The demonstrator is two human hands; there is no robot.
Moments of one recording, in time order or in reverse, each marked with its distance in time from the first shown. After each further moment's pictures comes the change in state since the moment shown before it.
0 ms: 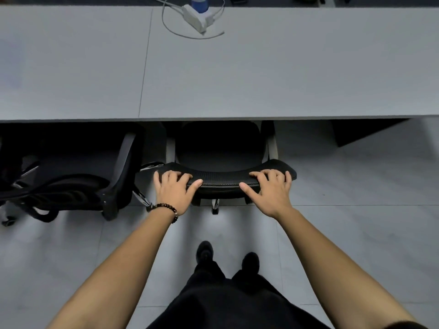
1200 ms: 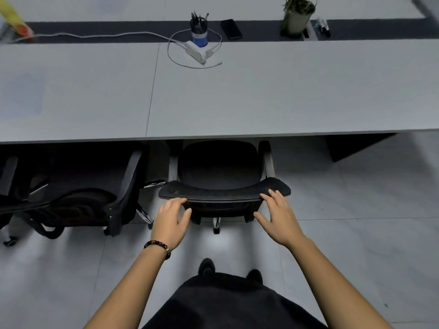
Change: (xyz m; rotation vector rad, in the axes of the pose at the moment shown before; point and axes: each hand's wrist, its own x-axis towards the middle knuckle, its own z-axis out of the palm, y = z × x) left_hand -0.072 -0.009 -0.023 -0.448 0.064 -0.022; right_hand -0.060 0.012 -0.017 0.161 -0.063 -0.009
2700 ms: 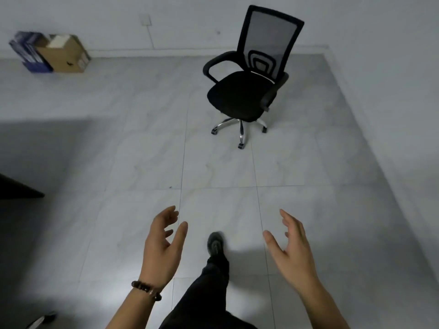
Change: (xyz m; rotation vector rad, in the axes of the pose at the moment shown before) left_hand -0.663 0.409 0.411 -0.164 -0.998 0.947; right_hand -0.881 0.343 0.134 0.769 1.276 1.276
